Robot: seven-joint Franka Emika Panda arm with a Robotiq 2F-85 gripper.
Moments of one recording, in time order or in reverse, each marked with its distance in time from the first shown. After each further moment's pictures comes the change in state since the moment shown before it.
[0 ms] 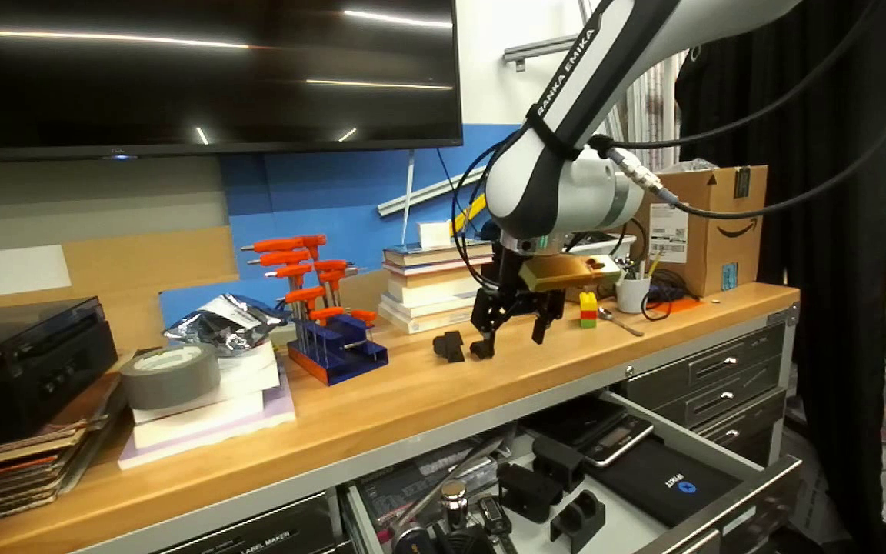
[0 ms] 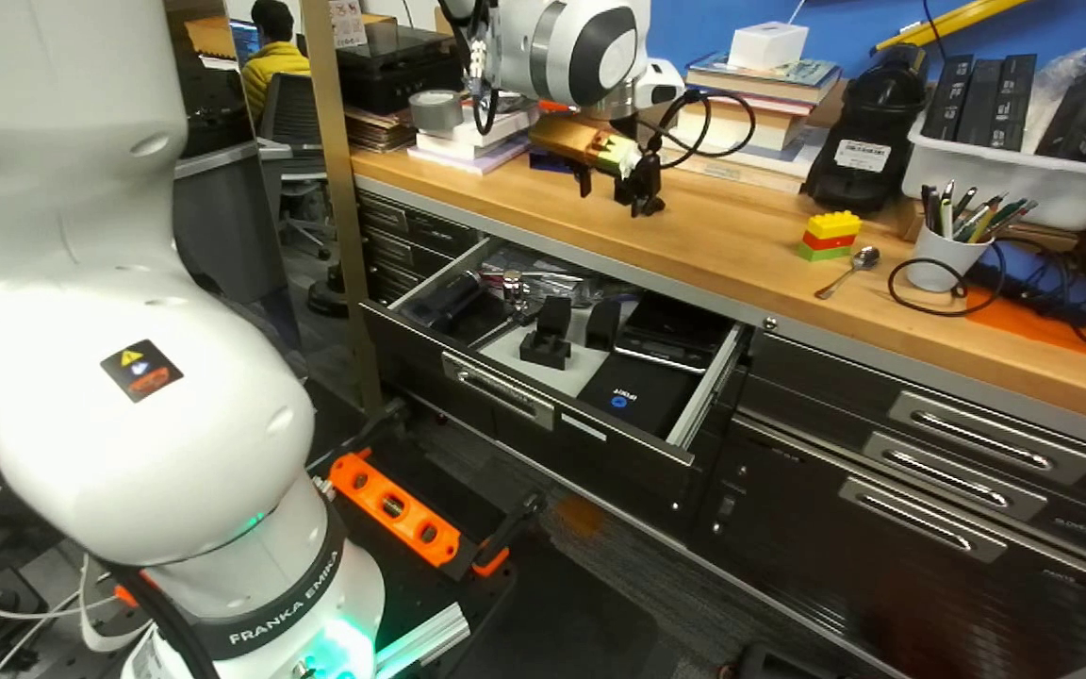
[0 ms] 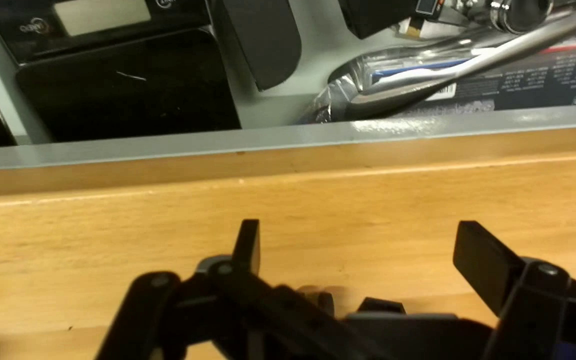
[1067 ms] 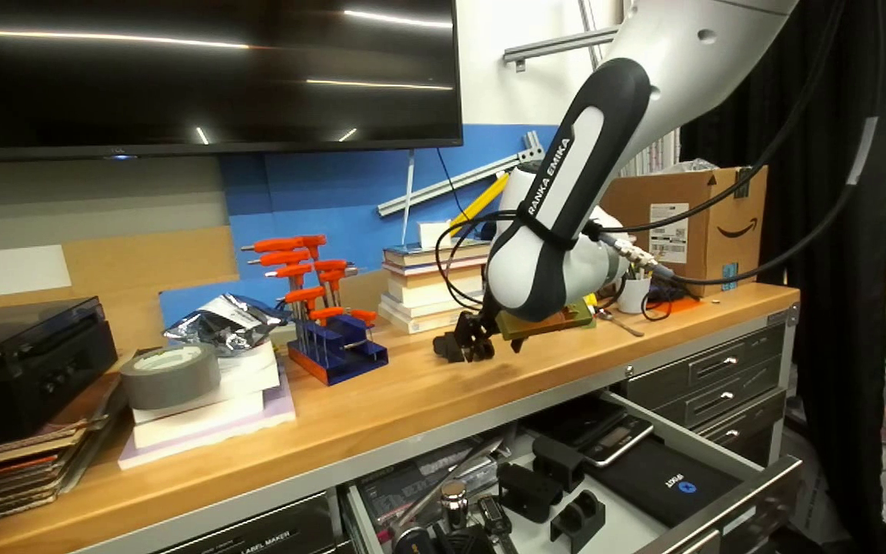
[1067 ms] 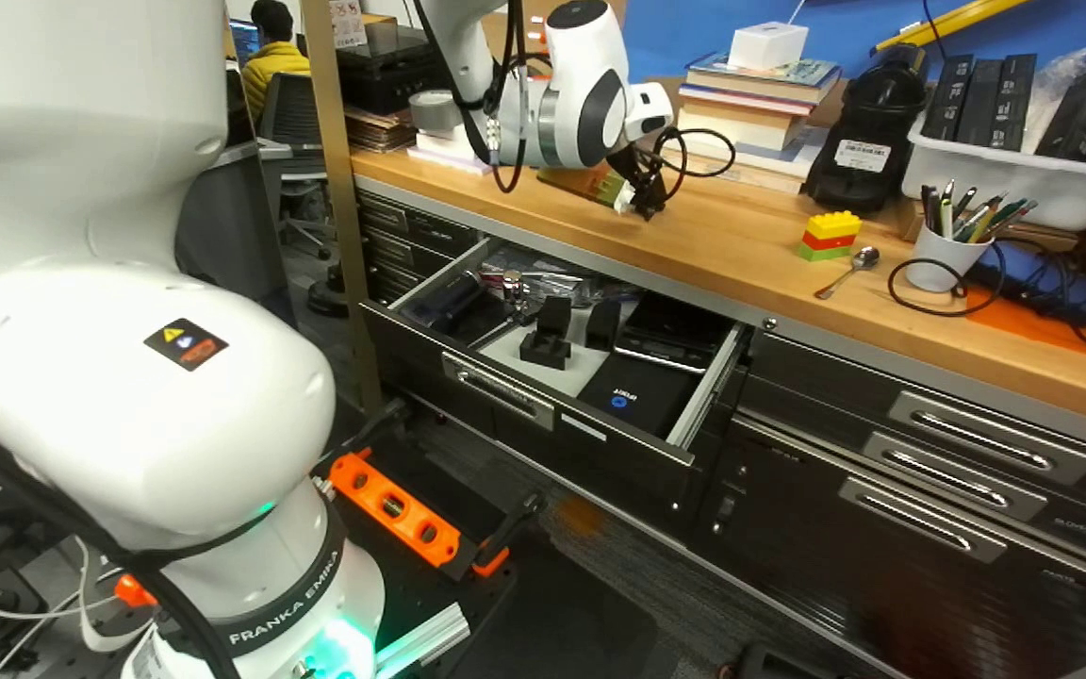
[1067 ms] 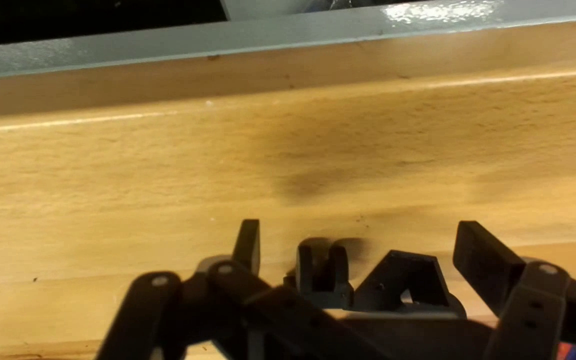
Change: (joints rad) arm 0.182 0.183 -0.187 0.031 -0.174 0.384 0.219
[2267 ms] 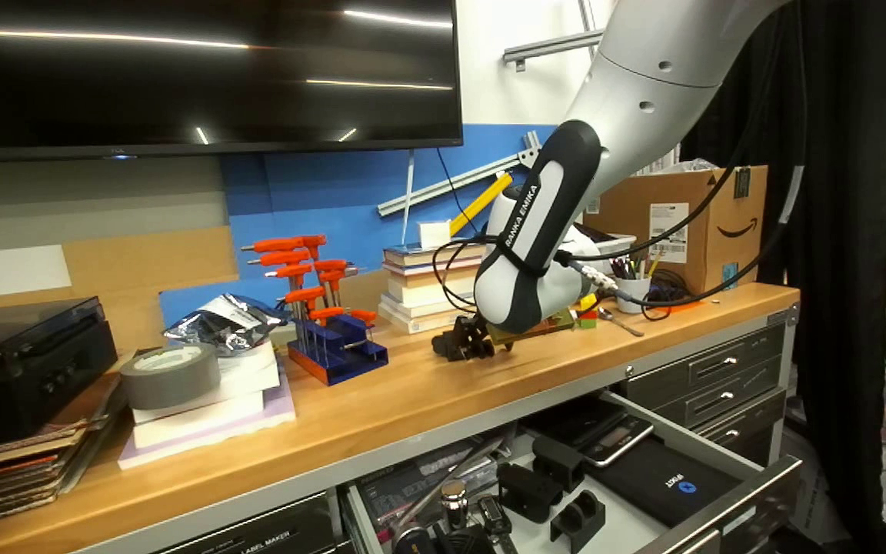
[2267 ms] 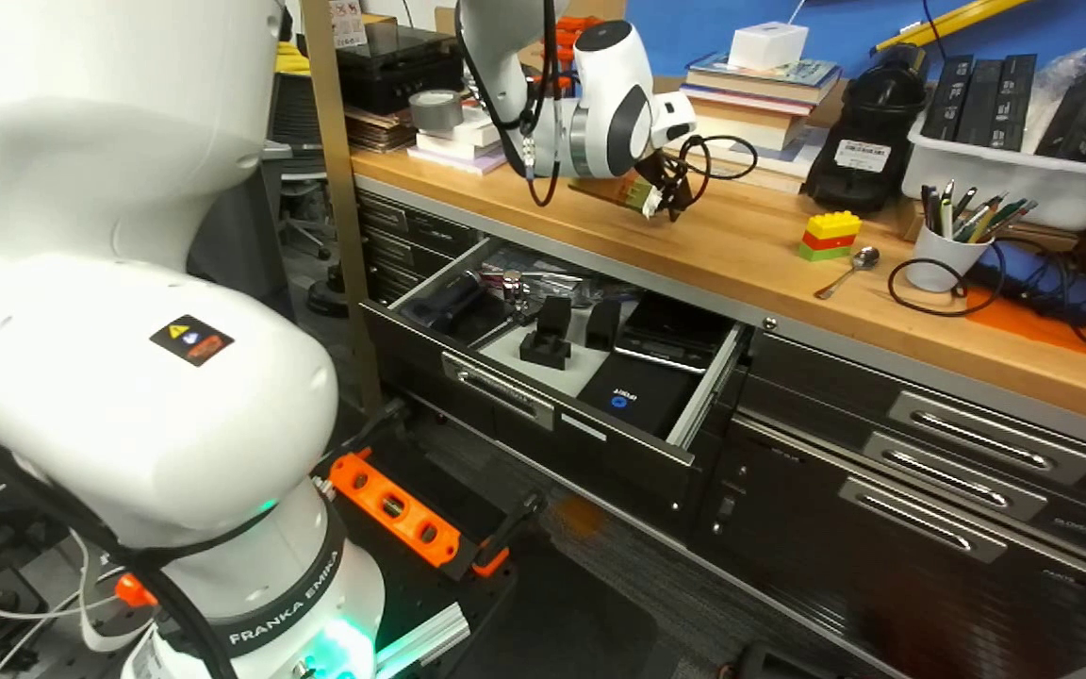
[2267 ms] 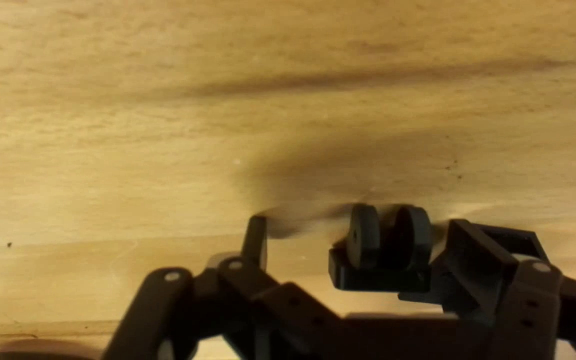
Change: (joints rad) arm 0.028 0.176 -0.068 0.207 0.013 0.003 -0.001
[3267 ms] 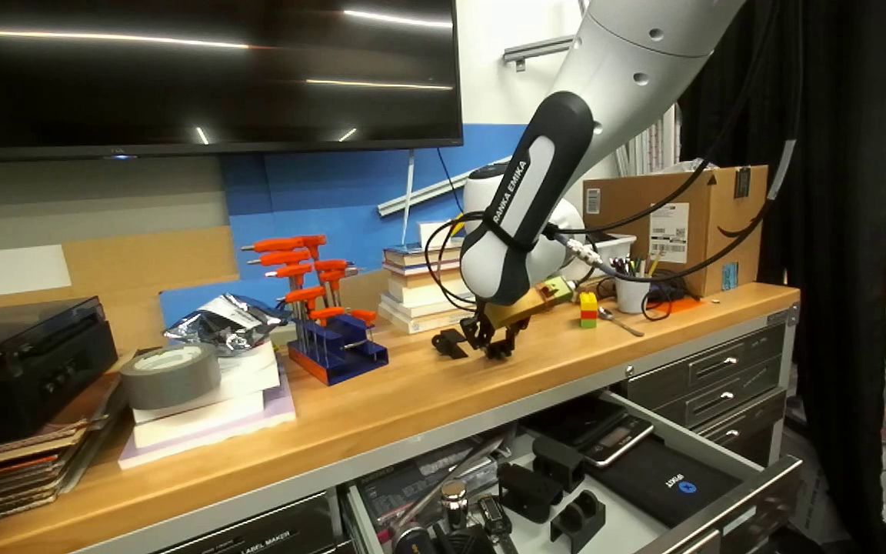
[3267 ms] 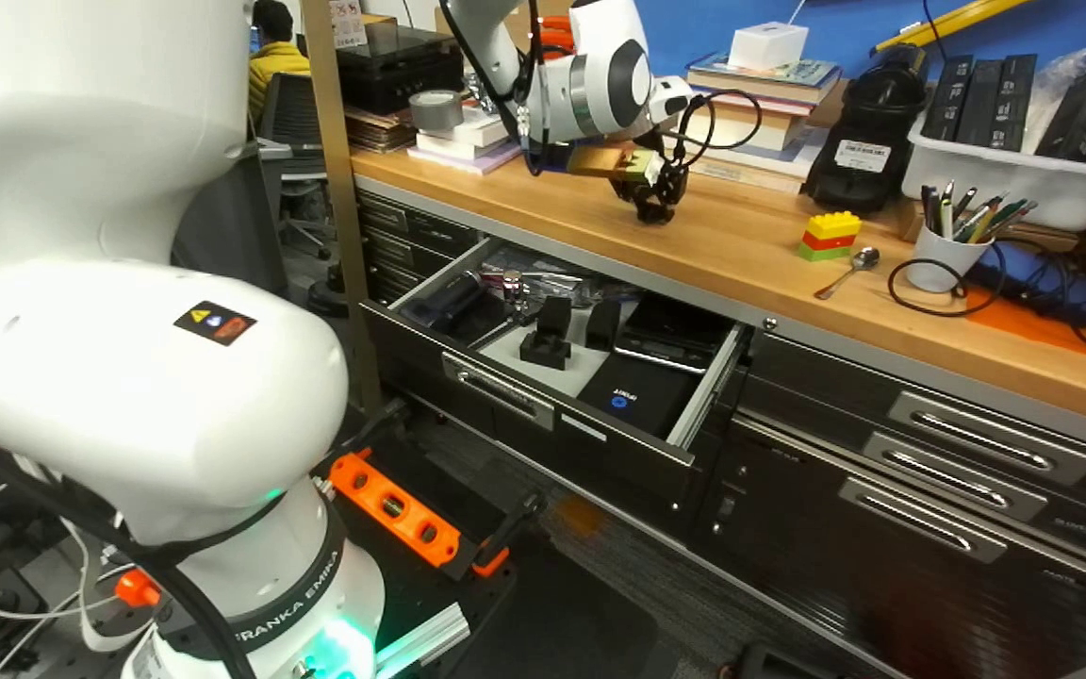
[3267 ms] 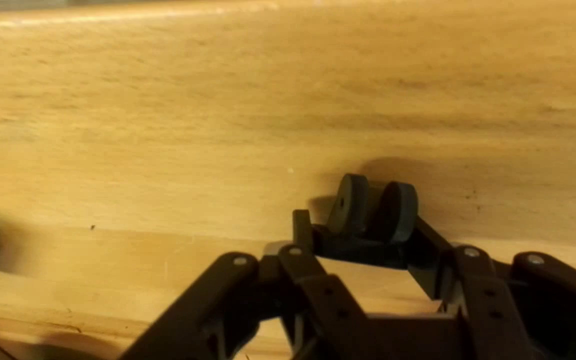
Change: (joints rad) arm 0.123 -0.038 -0.119 0.067 -0.093 -0.333 0.029
